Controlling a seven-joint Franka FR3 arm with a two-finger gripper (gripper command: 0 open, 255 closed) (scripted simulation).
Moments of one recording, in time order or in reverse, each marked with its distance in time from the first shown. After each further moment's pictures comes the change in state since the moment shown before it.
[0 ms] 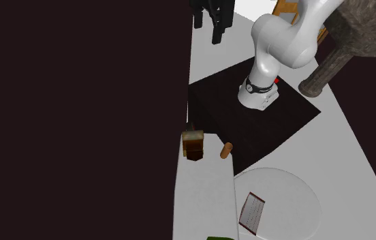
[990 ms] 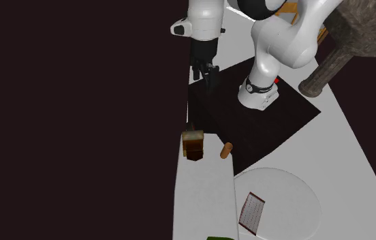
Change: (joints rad) arm 0.015 0.022 -0.034 -0.429 0.104 0.459 -0.024
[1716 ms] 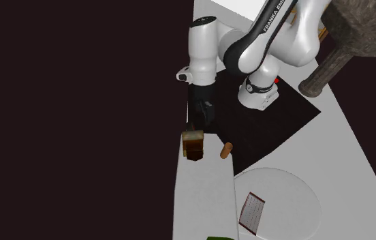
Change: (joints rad) arm 0.178 0.312 -0.085 -0.199 0.264 0.523 -0.152
